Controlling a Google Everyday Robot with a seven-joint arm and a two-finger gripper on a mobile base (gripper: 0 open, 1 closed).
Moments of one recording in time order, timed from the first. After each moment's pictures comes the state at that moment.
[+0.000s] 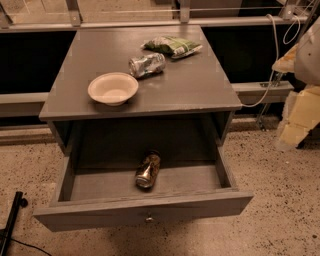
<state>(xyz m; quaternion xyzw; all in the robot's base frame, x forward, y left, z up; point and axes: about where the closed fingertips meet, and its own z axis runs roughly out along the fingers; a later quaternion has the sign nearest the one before) 0.438 -0.217 0.976 -0.60 0.78 -0.03 0.16</state>
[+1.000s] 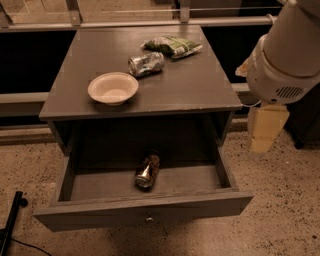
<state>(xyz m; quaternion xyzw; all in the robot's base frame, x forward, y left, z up) 0.451 -0.168 0.951 -0.68 0.71 -0.11 0.14</state>
